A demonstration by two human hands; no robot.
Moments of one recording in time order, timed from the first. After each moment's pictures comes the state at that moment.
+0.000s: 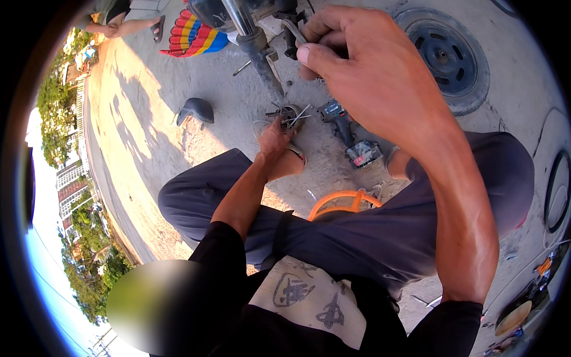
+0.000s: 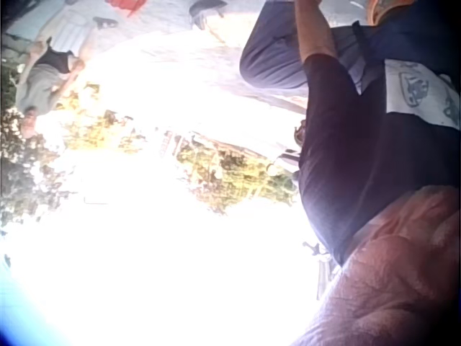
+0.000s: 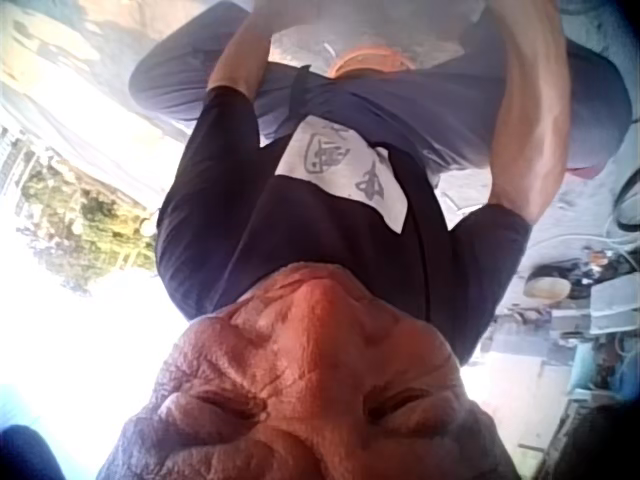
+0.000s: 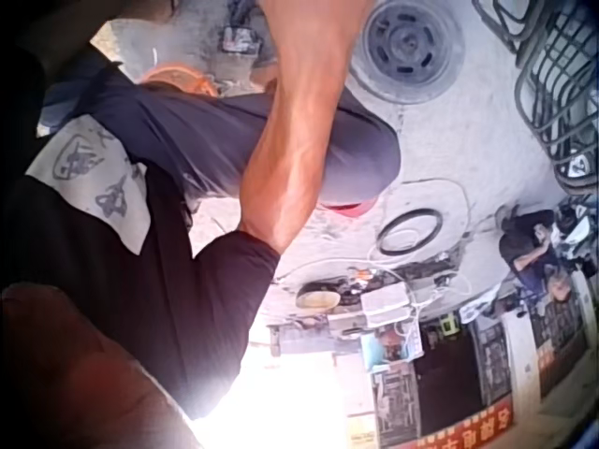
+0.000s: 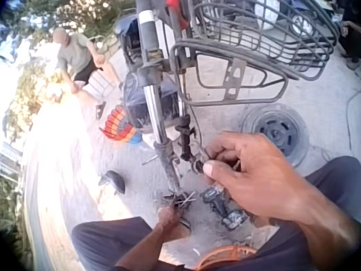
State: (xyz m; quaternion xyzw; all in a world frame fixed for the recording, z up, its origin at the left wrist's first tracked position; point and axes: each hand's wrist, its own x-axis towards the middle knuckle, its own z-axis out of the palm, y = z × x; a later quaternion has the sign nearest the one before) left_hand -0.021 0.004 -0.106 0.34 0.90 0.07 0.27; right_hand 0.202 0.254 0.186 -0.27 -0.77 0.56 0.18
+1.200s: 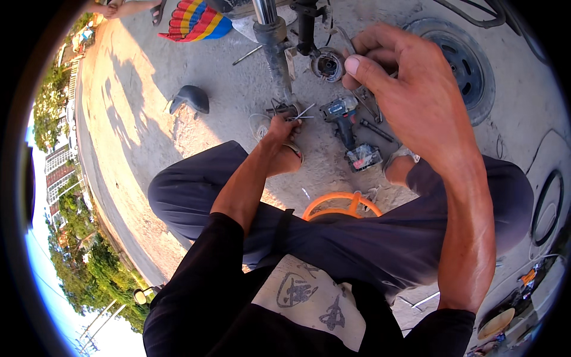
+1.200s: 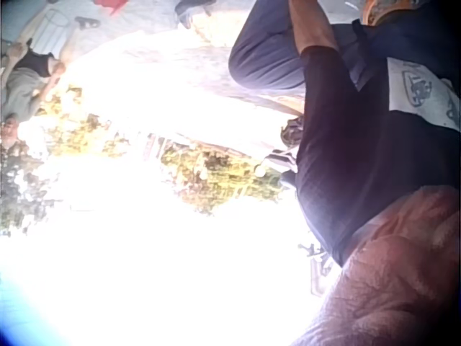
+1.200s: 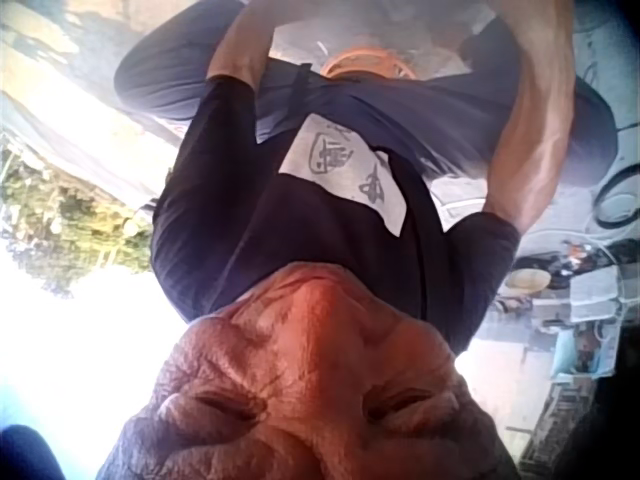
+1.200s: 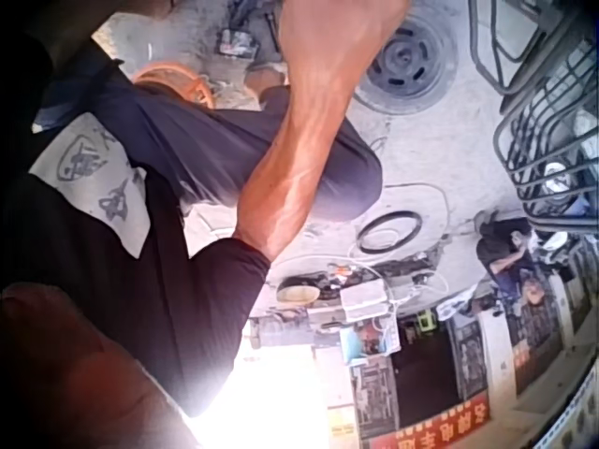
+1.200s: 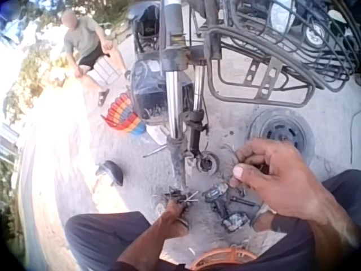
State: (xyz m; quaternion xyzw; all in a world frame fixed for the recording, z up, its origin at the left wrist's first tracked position) left_hand -0.031 0.026 -0.142 0.07 0.78 0.34 0.52; right_hand 0.201 0.262 0.163 -0.30 -0.76 0.57 0.12
